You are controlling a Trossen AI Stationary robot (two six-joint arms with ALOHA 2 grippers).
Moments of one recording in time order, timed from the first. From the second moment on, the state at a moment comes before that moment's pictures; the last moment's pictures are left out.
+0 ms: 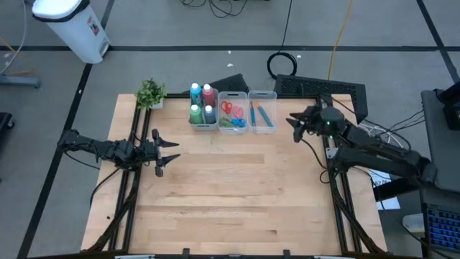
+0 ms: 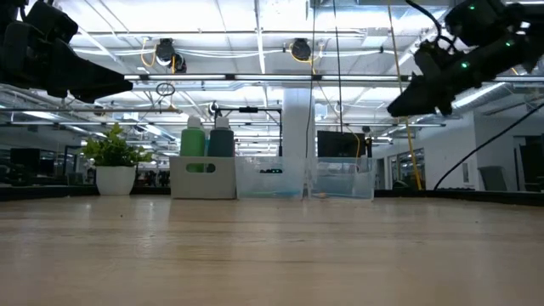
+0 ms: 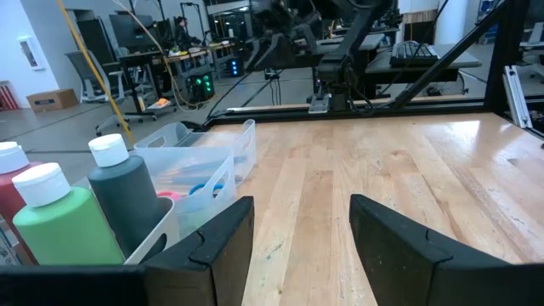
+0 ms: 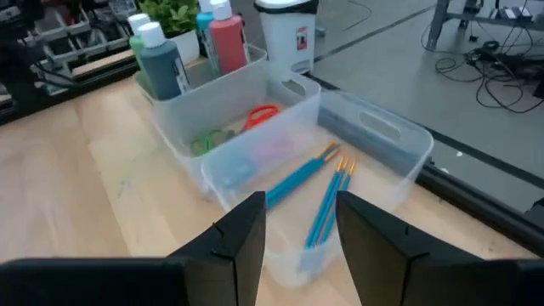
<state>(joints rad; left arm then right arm) -0.27 0.07 0.05 -0.04 -0.45 0.07 -0.58 0.62 0.38 -0.10 0.00 0.14</state>
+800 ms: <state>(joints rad) -0.27 0.07 0.05 -0.04 -0.45 0.07 -0.58 0.35 0.06 0.13 0.00 0.02</state>
